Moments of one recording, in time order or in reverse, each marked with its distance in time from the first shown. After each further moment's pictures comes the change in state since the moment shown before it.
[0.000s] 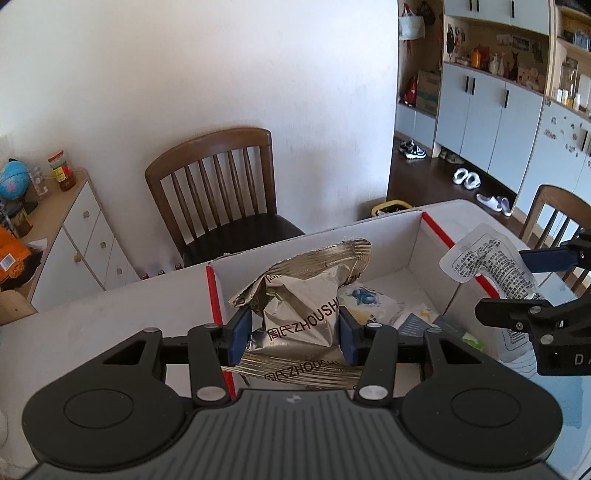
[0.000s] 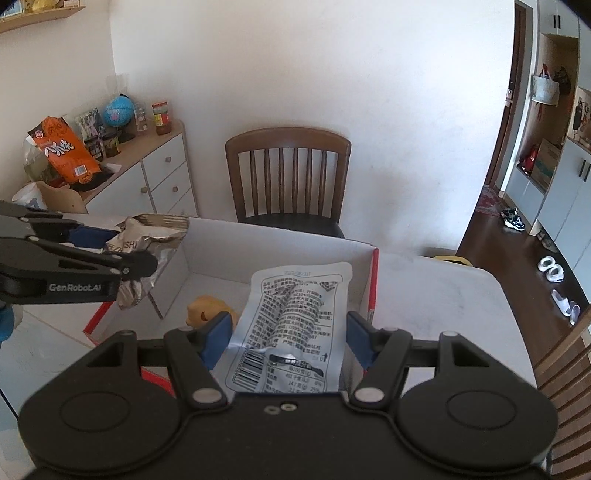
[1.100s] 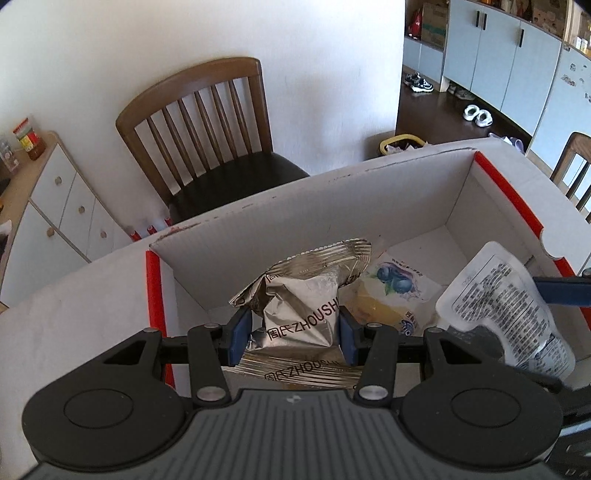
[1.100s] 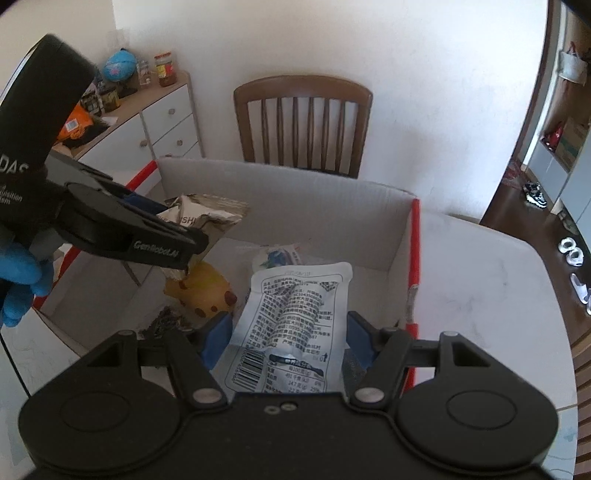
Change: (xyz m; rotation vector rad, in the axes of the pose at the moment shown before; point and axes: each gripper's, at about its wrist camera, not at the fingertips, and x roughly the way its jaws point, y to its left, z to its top) left arm 0.118 -0.005 0.017 0.038 0.234 0.002; right arm 0.076 -0.004 -0.008 -0.026 0.151 0.055
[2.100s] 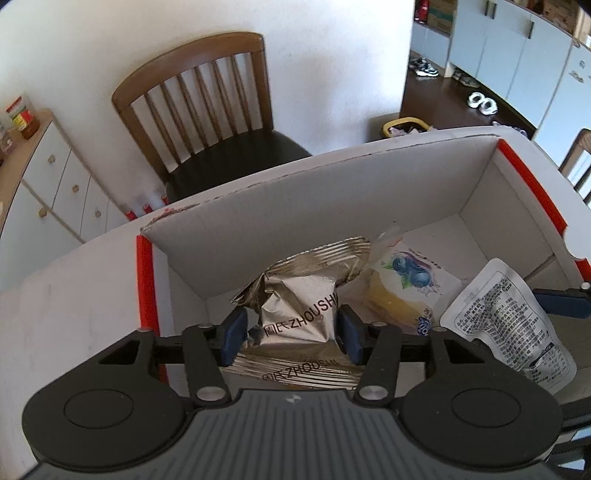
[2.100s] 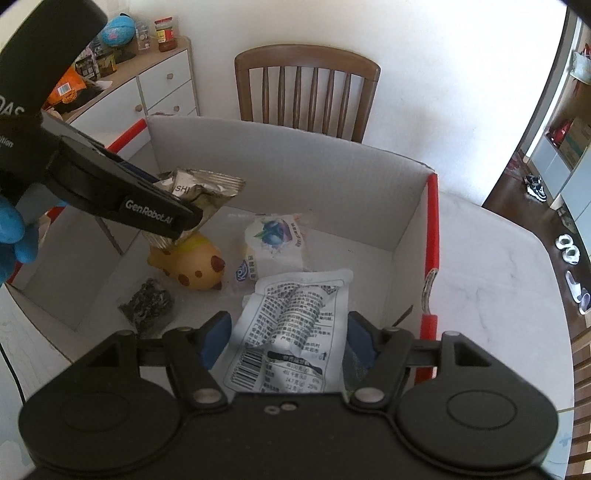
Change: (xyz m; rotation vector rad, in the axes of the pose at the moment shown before) left arm 0.022 0.010 0.007 -0.032 0.071 -0.003; right arm 0.024 0.005 -0.004 -0.040 0.088 -0.031
